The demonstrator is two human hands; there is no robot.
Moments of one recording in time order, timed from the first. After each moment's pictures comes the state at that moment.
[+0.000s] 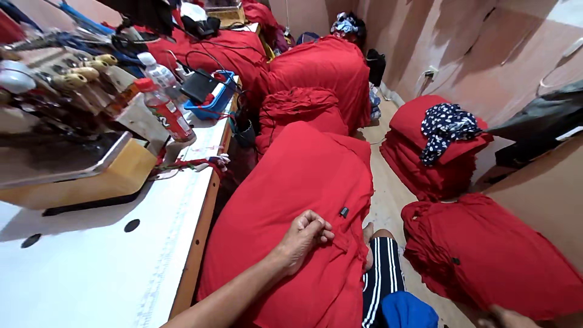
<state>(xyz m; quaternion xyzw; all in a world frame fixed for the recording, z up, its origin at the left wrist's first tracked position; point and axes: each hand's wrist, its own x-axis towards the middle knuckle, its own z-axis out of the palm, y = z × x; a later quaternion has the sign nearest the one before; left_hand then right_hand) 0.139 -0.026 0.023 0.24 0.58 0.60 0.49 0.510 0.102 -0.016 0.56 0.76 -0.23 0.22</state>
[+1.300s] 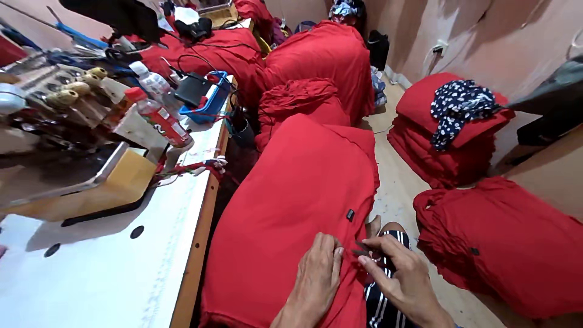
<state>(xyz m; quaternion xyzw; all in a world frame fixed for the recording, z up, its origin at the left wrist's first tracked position) 0.194 -0.048 -0.024 0.56 0.75 0.36 0.06 0.340 0.058 -0.034 0.23 0.84 -0.30 -0.38</state>
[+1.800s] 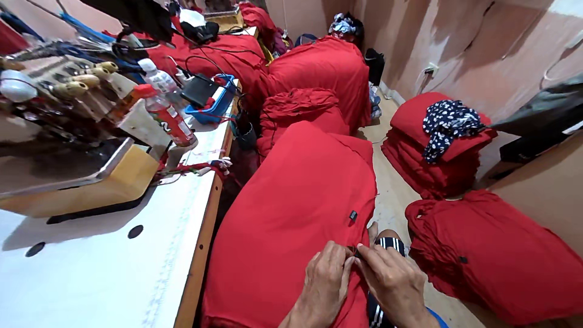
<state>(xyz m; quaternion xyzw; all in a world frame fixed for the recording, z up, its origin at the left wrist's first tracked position) 0.193 -0.050 -0.032 0.60 0.68 0.43 -0.04 0.316 0.037 -0.029 0.24 0.88 0.01 -0.40</state>
